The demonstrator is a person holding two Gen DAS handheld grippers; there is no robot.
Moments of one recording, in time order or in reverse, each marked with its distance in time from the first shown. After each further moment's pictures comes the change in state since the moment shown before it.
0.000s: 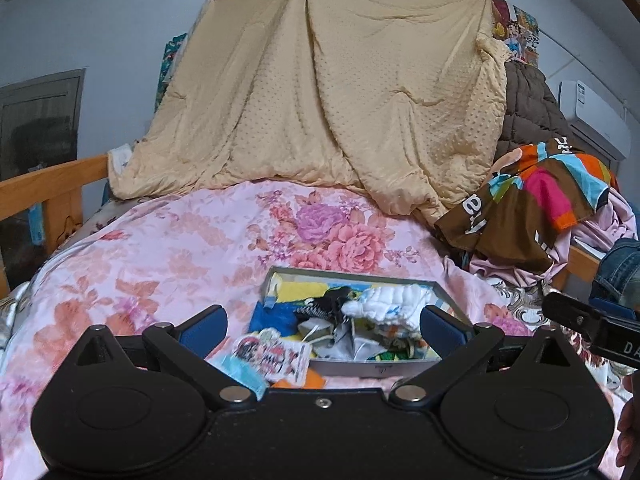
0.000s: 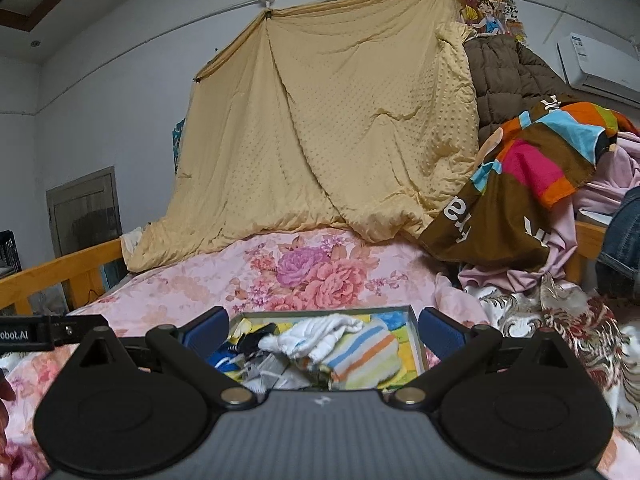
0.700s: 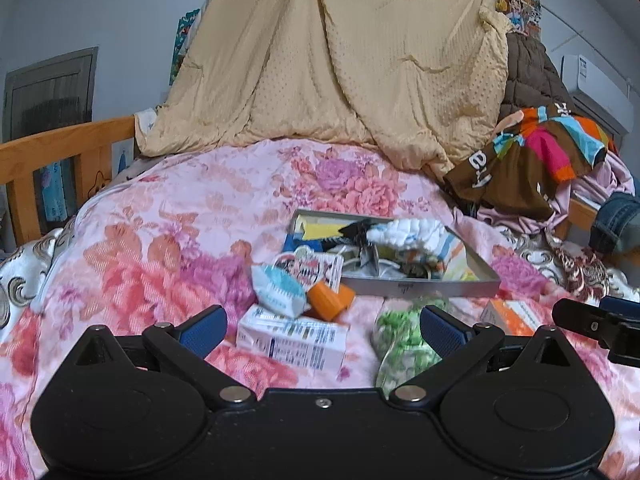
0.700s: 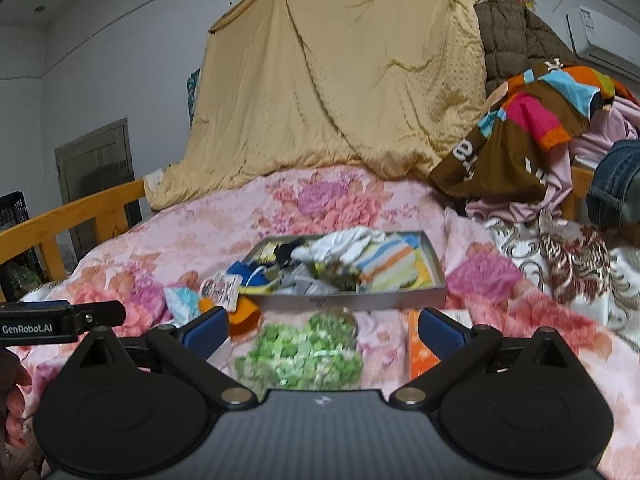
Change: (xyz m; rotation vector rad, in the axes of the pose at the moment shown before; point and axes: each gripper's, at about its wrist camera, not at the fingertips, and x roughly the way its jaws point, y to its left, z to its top) left arm -0.051 0.029 -0.066 0.015 0.085 0.020; right arm -0.058 0.042 -0.055 -0.007 0.172 0.007
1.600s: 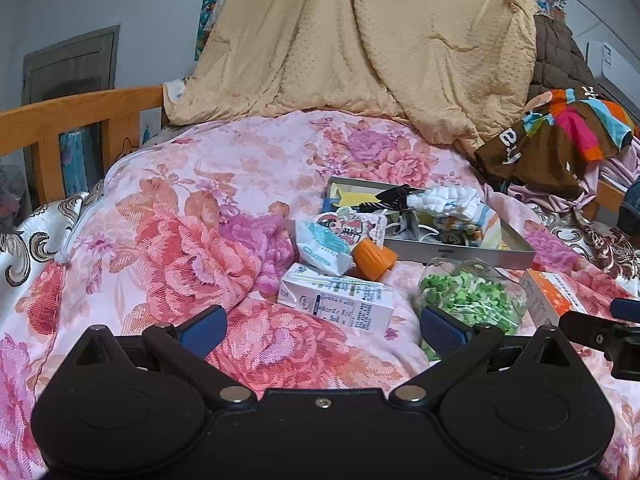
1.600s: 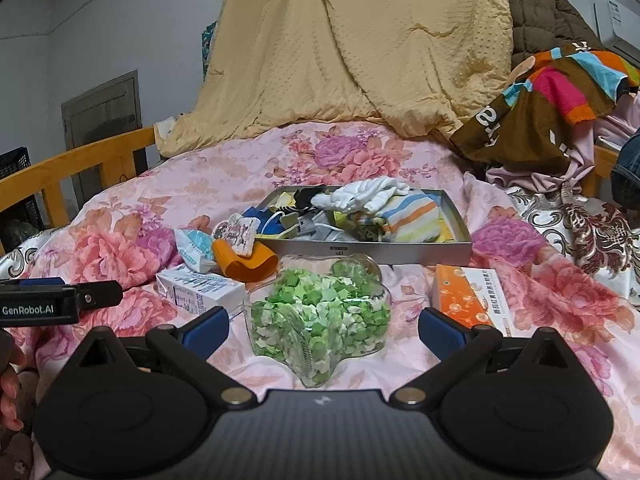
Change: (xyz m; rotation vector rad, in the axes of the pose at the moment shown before) left arm 0.011 0.029 -0.024 -0.025 0.059 0.066; right arm 0.028 0.027 -0.022 -0.073 0.104 0.009
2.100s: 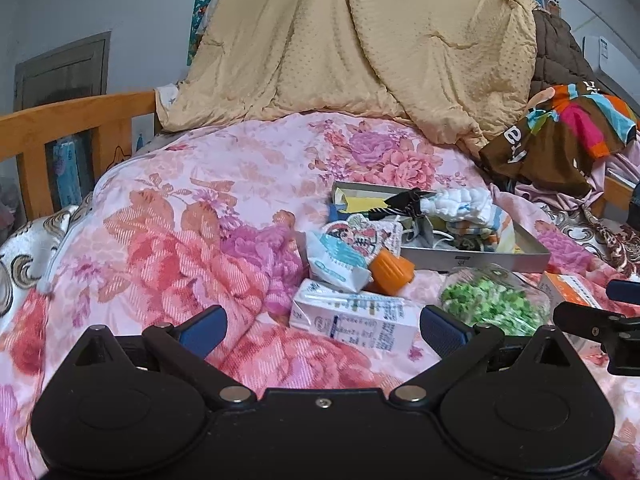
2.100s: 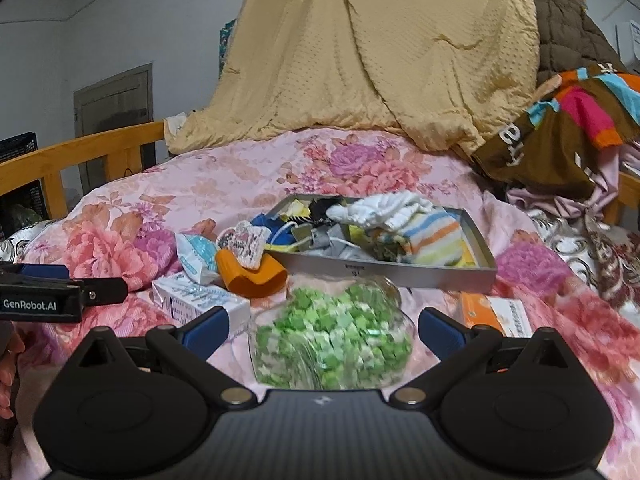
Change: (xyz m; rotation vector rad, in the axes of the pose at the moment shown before) left arm 0.032 0.015 0.012 0.034 -0.013 -0.009; right arm 0.039 0.016 0.012 -0.073 -0.031 0.024
